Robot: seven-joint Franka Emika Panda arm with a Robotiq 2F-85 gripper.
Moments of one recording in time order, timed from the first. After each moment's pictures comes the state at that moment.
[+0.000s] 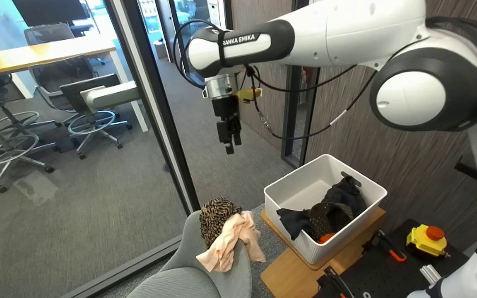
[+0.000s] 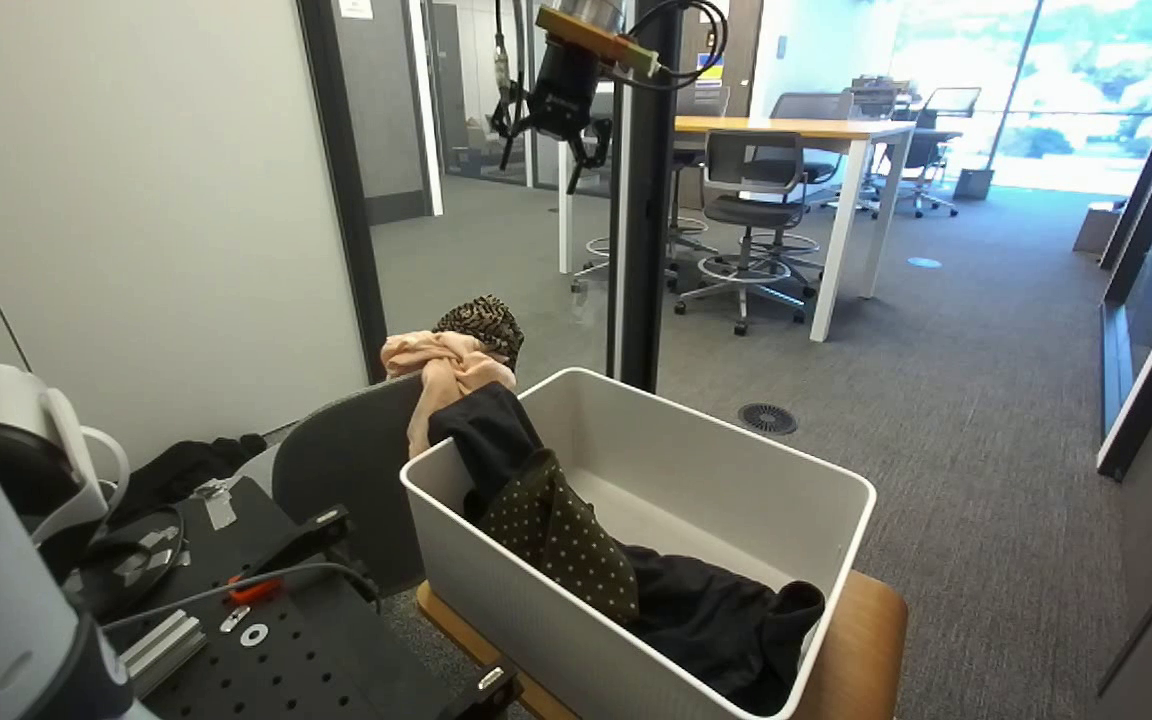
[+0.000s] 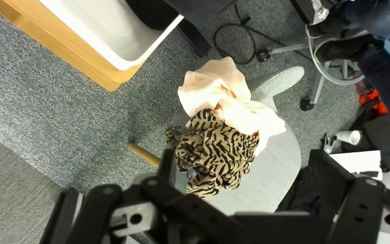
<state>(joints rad) 0.23 0.58 0.10 -1.24 0.12 1.46 -0.54</state>
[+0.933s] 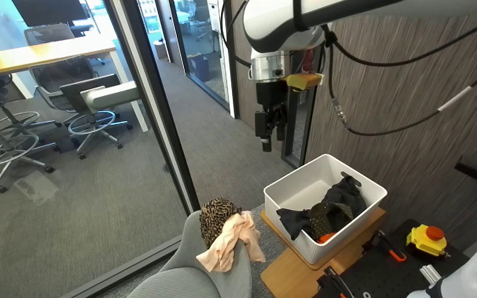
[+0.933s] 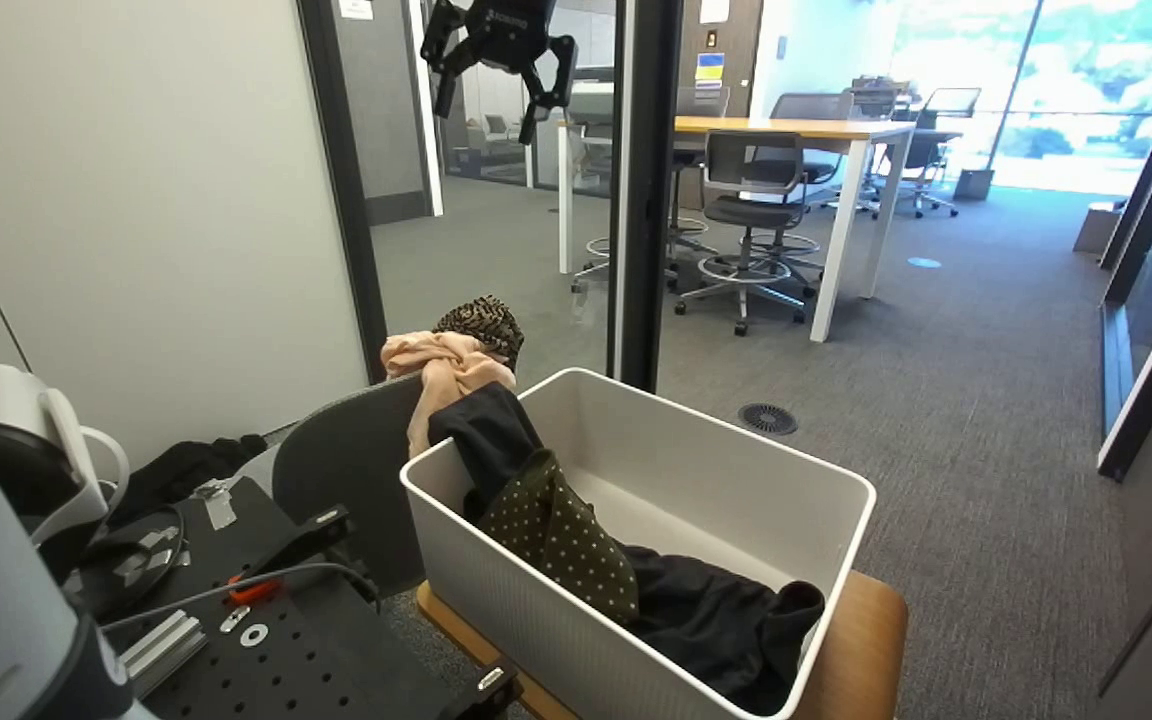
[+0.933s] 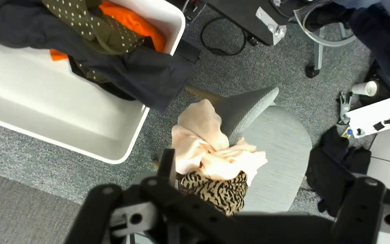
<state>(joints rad) 0.13 -0.02 0.12 -1.92 0.18 1.62 -0.33</state>
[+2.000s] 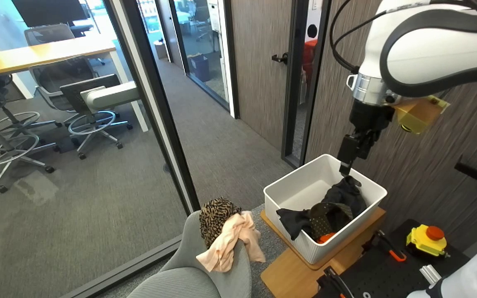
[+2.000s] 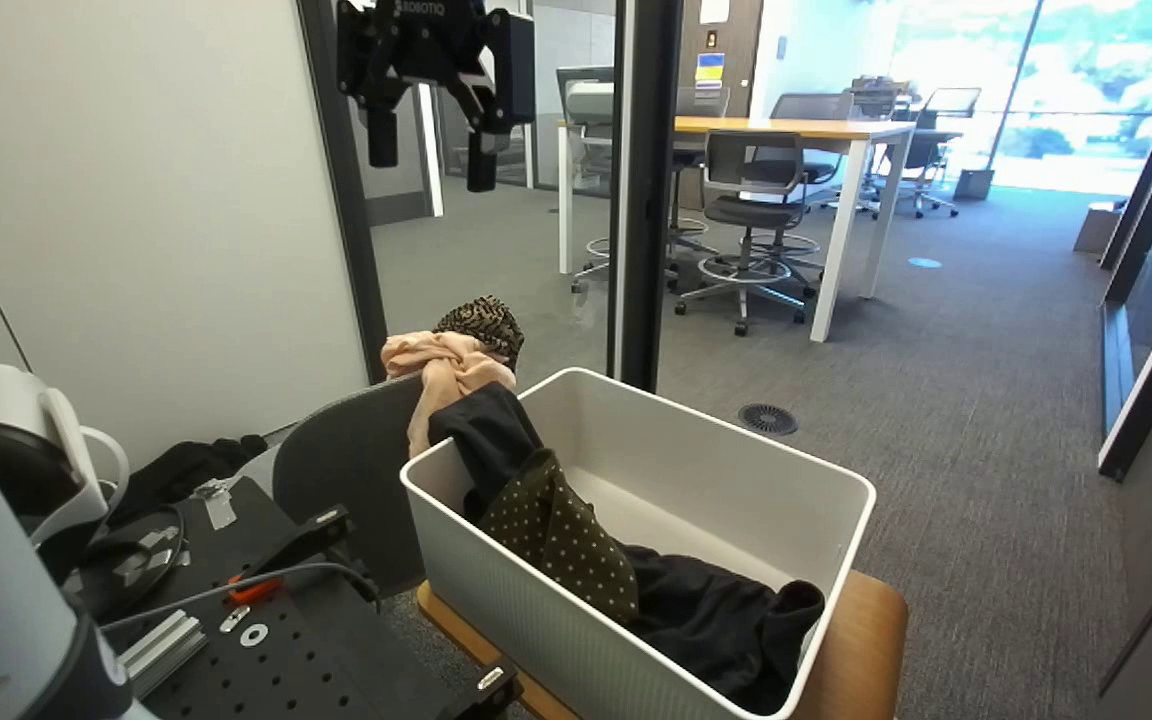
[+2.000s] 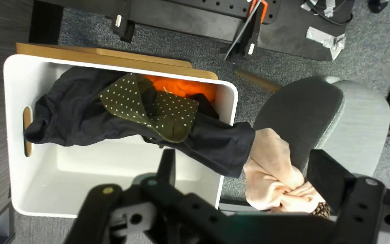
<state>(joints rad) 0.06 -0.74 0.01 -2.63 0.09 1.83 -0.18</state>
